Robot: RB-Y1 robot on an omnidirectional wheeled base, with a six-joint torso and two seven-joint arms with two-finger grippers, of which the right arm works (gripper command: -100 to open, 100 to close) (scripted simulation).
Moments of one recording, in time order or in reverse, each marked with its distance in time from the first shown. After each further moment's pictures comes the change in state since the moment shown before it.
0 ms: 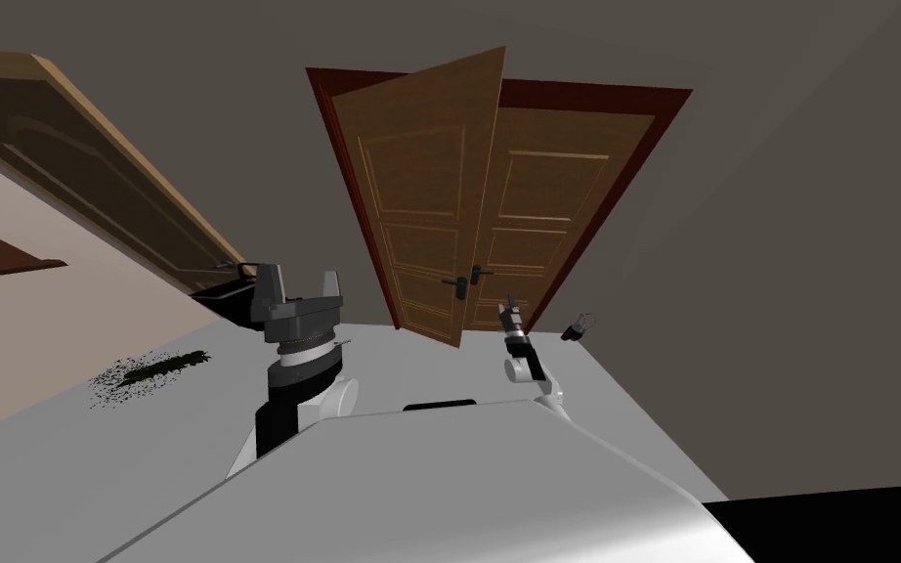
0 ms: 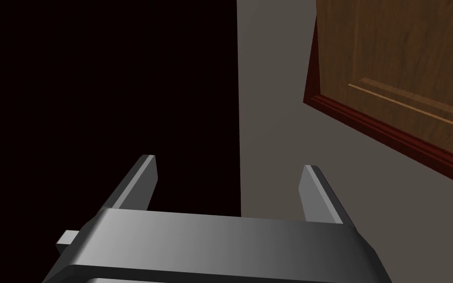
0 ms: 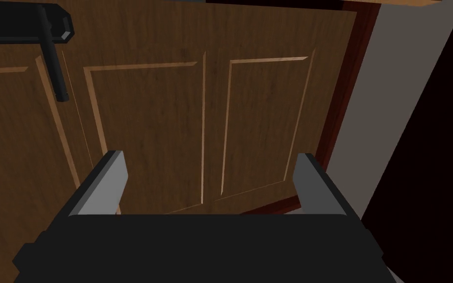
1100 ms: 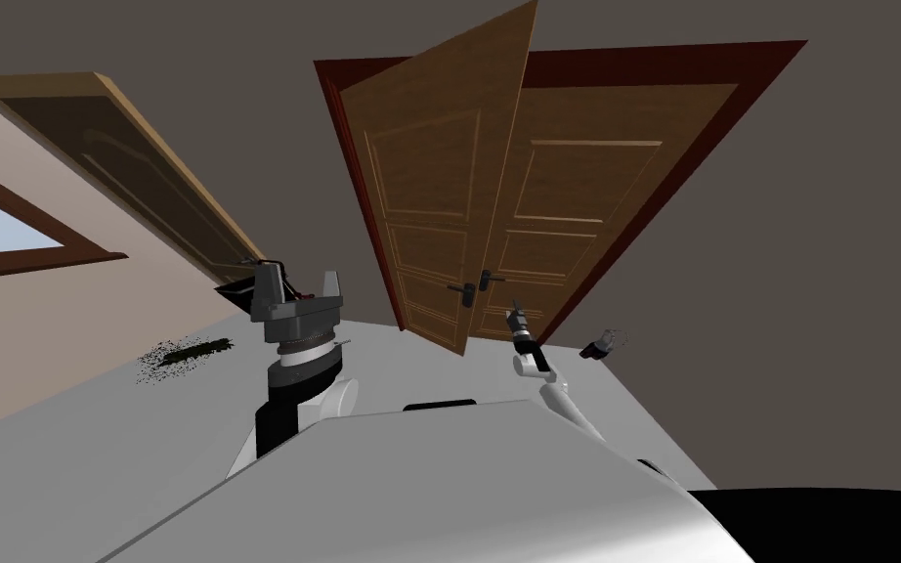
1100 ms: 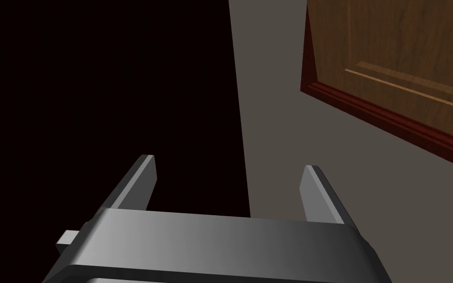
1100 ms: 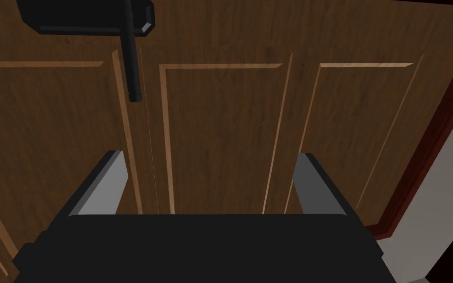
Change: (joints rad) arm -0.128 -0.114 -0.020 0.309 -0.107 0.015 -0.038
